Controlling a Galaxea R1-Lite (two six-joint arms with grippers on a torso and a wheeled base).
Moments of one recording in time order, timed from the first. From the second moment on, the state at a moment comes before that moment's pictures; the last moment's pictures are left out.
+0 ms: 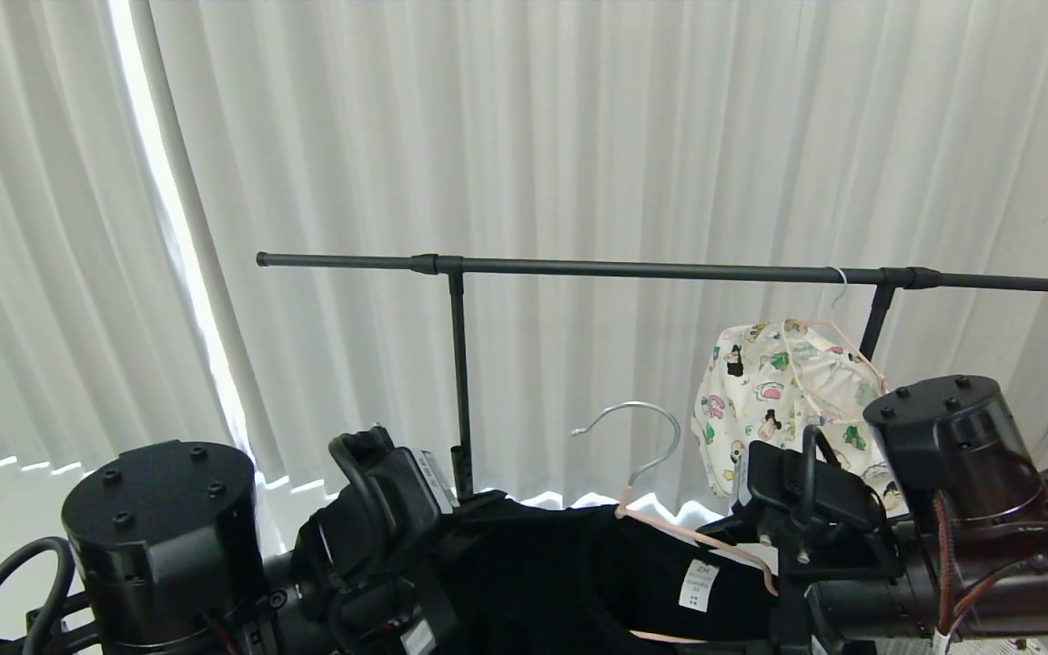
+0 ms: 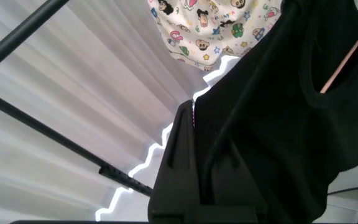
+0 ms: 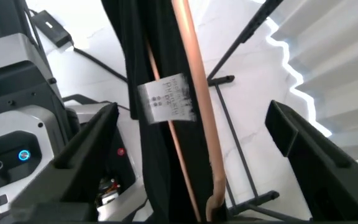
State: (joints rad) left arm -0.72 1.54 -0.35 -0.93 -0.12 0.48; right arm 0.79 1.53 -0.69 -0.16 0.33 -0.28
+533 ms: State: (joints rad) left arm -0.73 1.54 -0.38 -0.93 -0.11 0.48; right arm 0.79 1.53 -0.69 -0.17 0.31 -0.28
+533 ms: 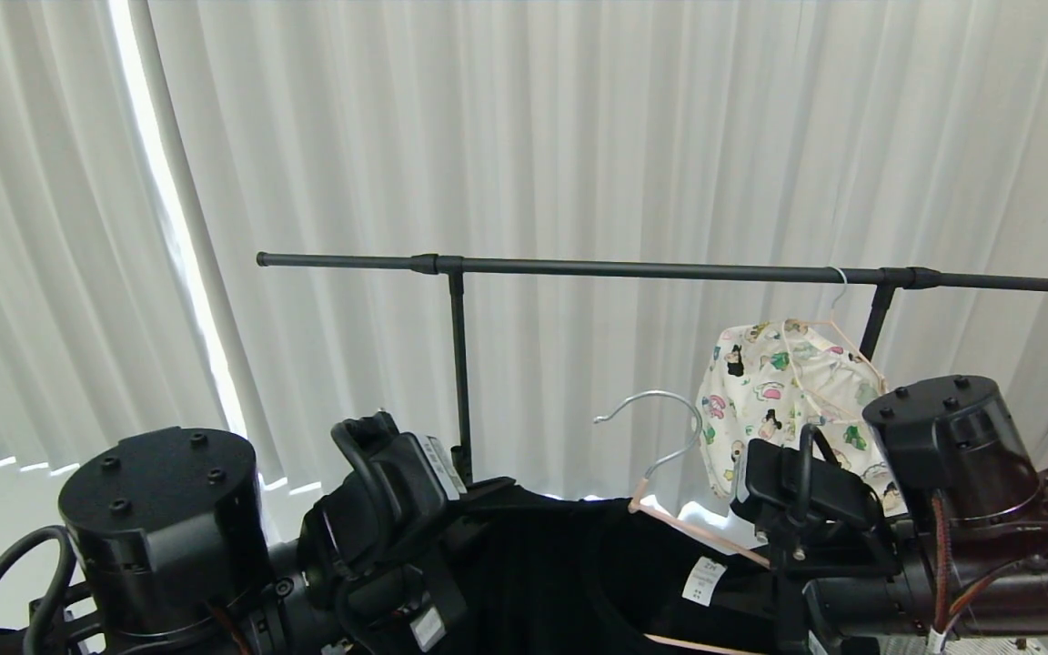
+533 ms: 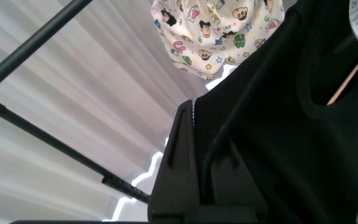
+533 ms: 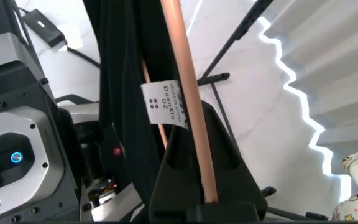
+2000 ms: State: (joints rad) left arm -0.39 1.37 -0.03 -0.92 -0.11 0.44; right arm 0.60 1.39 -0.63 -0.18 0.31 -0.37
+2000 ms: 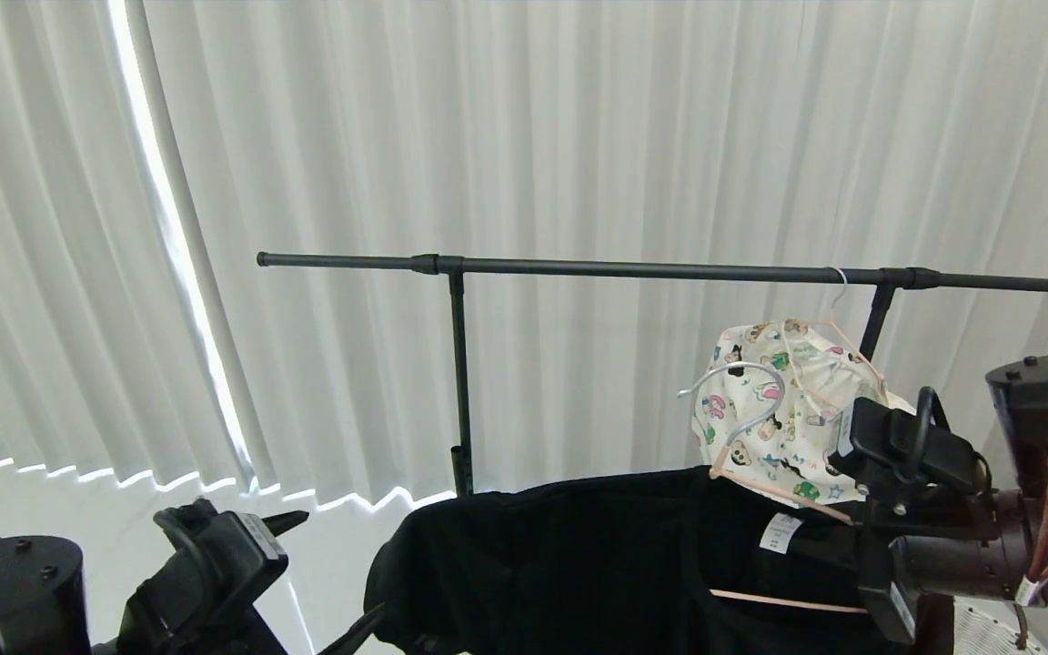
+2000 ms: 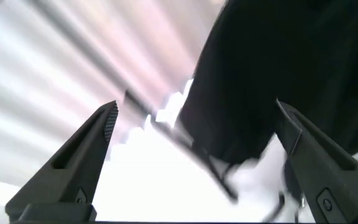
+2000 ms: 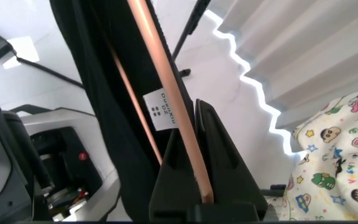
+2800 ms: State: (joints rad) left arm -0.47 1.41 -0.04 -0.92 -0.28 0.38; right arm 0.61 1.33 -0.63 -0.18 0.31 -0.41
